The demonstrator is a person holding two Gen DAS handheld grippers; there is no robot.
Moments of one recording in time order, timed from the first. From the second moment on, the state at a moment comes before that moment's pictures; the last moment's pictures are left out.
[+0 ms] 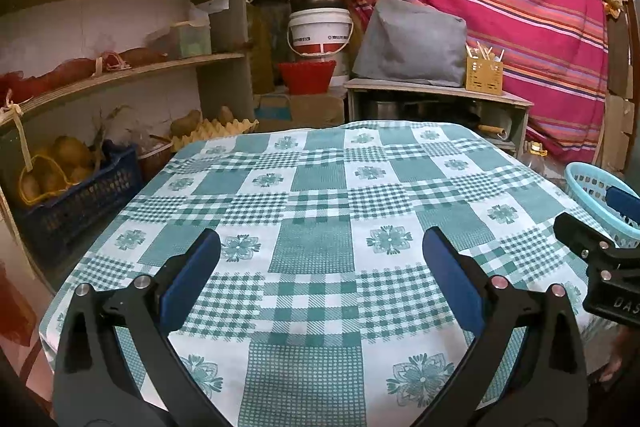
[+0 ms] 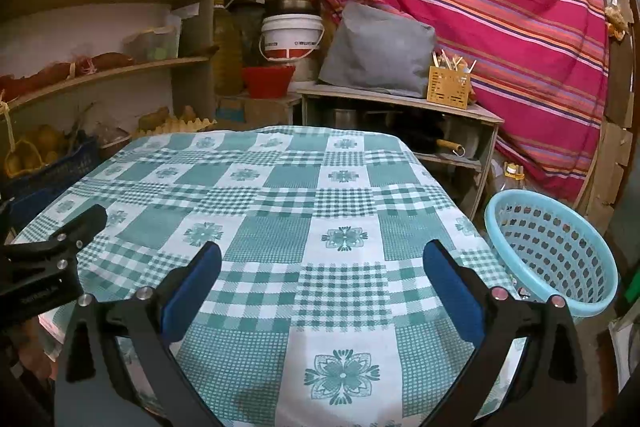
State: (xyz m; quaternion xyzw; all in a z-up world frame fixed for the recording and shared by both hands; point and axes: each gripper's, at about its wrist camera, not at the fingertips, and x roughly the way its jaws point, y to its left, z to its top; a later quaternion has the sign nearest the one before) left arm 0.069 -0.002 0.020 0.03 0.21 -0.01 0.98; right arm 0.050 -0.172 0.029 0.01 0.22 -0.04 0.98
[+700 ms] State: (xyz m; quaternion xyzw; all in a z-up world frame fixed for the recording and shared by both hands) left arm 0.068 -0.001 0.020 0.03 0.20 0.00 0.98; right arm 0.049 -0.173 0.030 0.01 0.22 -0.04 0.98
